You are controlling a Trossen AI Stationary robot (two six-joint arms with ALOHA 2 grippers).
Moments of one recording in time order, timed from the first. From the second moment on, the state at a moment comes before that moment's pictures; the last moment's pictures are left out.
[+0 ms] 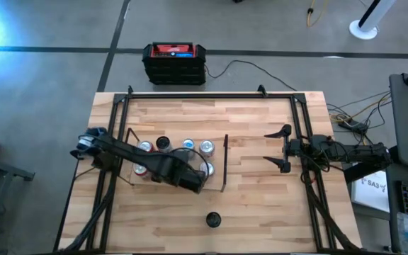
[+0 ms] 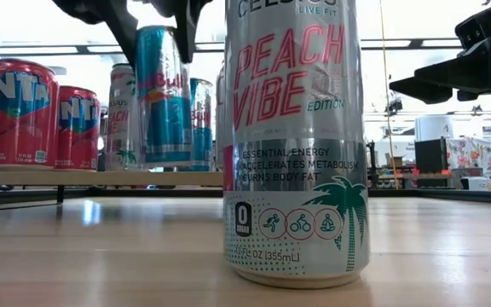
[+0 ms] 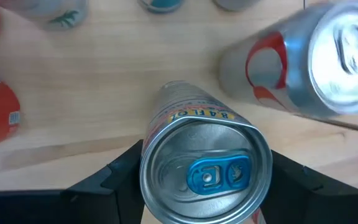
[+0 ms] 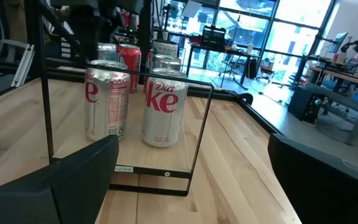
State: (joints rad) left arm -0.34 1.84 1.73 -1.30 -0.21 -1.75; right arm -0.01 0.05 0.03 -0.02 0.08 -0.17
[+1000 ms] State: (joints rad) left arm -0.18 1.81 1.67 -1.26 -0.09 -1.48; right arm -0.01 0.05 0.03 -0.02 0.08 -0.17
